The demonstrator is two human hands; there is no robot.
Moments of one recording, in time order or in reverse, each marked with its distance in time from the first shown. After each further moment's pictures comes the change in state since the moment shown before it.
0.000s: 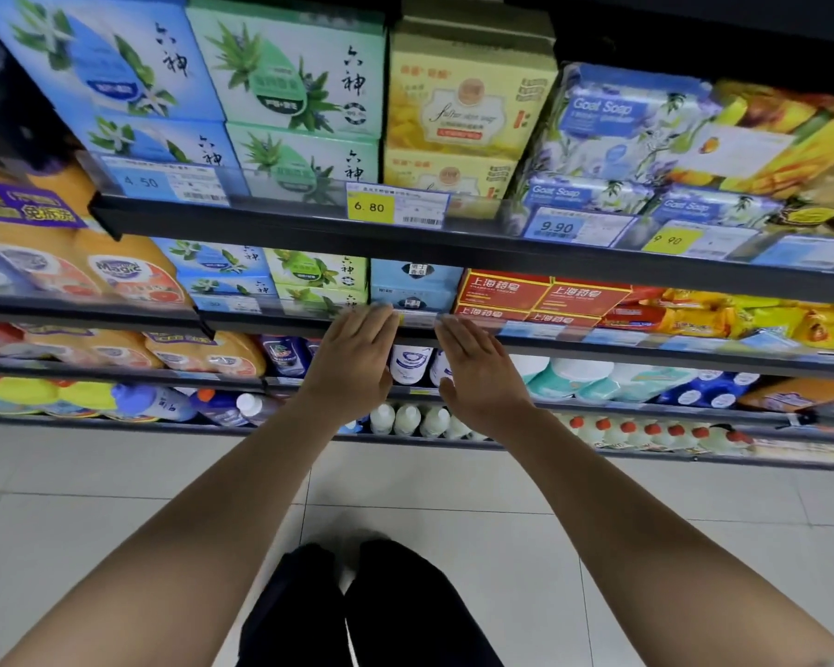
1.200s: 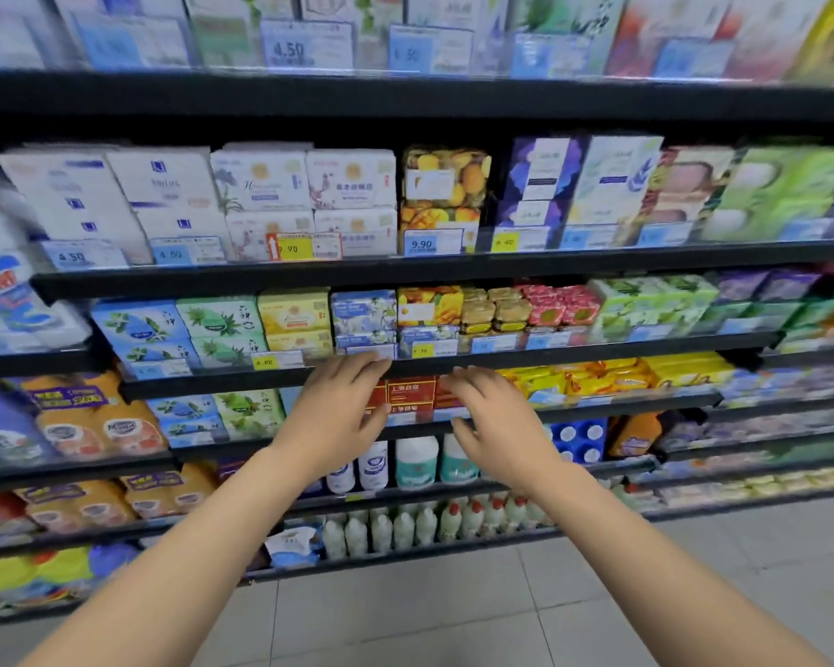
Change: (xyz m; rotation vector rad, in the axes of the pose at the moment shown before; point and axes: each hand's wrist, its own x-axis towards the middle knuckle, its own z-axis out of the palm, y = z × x) left_hand -0.034 0.195 -0.246 -0.051 0.236 0.127; right_hand -0.226 0.063 -0.221 0.051 0.505 -0.002
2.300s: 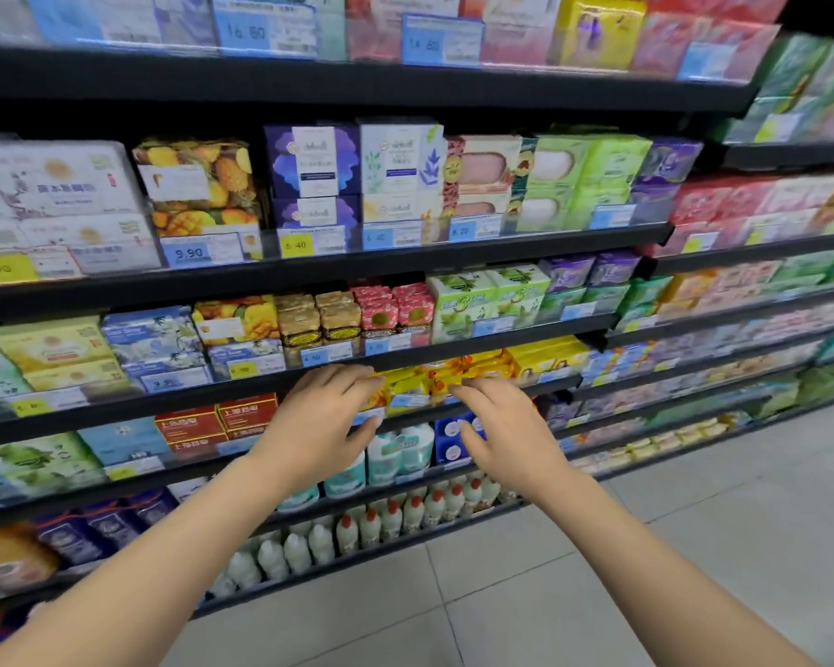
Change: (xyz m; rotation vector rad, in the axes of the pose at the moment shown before) left_hand 0.109 0.170 0.071 -0.054 -0.023 0.232; right_hand -0.104 0.197 -0.075 -0.049 0.017 0.148
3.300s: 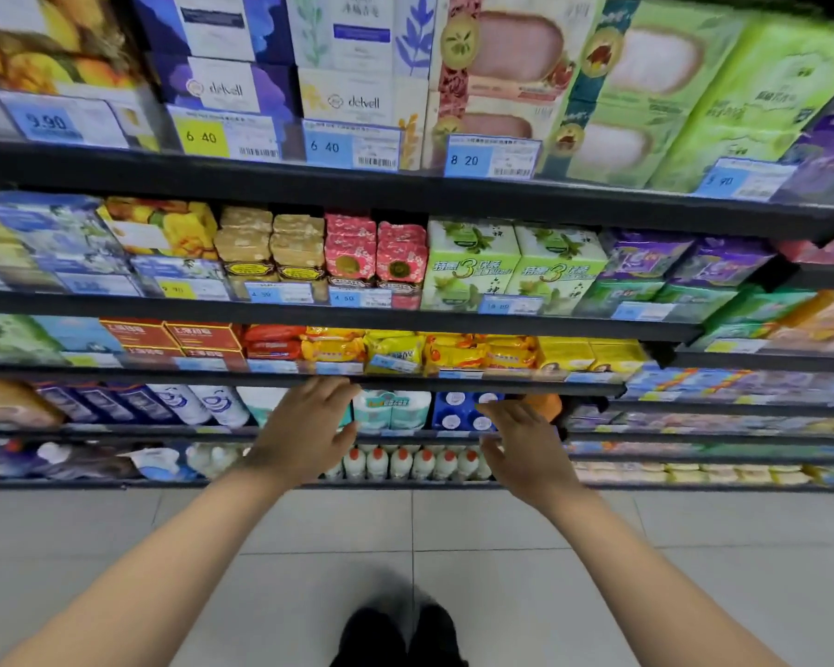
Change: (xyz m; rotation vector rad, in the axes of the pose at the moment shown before) left_hand 0.049 0.032 0.152 -0.003 -0.239 -0.400; right_hand 0.009 0.177 0.089 0.134 -0.408 0.093
